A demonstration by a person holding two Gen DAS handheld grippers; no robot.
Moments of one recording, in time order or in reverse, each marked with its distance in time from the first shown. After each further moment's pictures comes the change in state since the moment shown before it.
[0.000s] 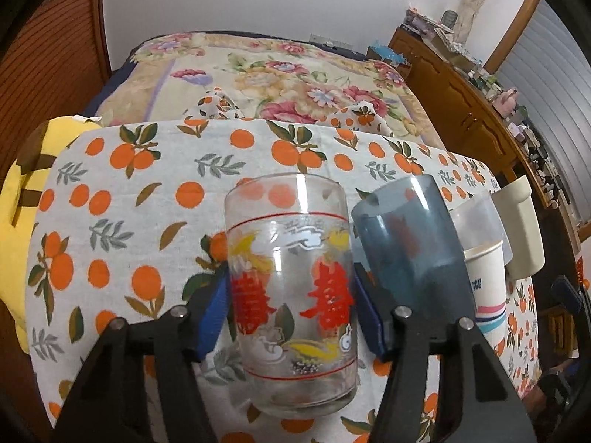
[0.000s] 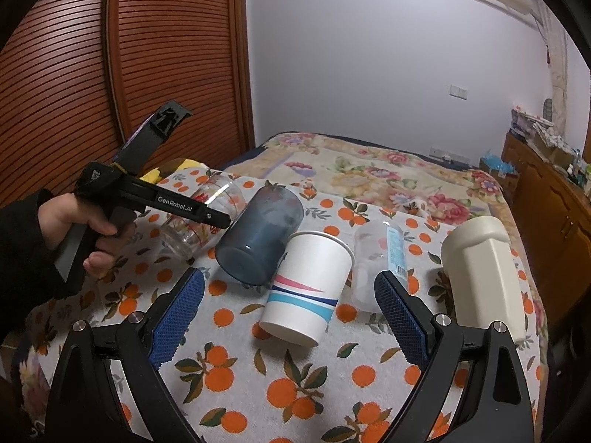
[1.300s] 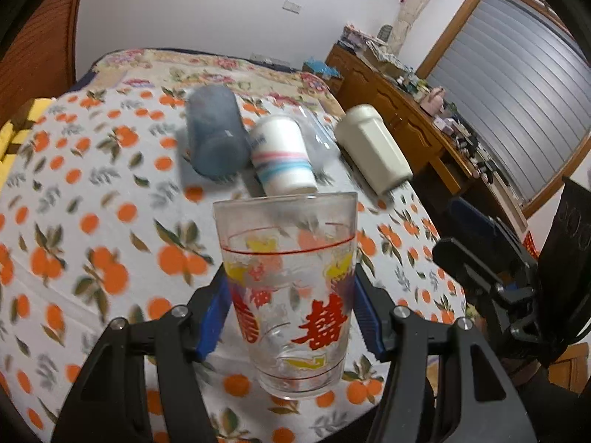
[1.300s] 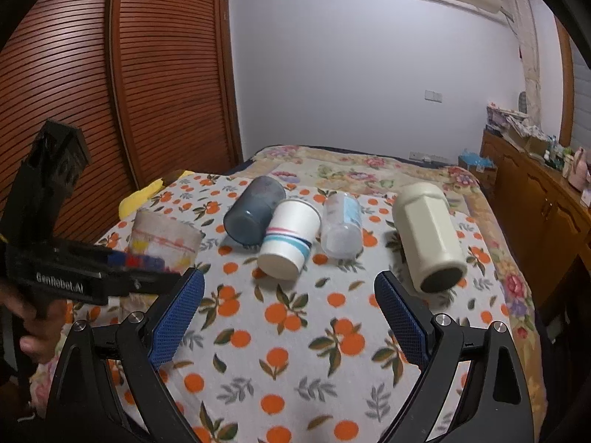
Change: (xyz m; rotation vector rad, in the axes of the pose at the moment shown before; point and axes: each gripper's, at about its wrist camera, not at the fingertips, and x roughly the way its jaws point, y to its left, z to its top) left arm -0.108 -0.122 -0.160 0.041 -0.074 -0.218; right arm -0.098 -0.003 -0.050 0.064 -0.061 -0.048
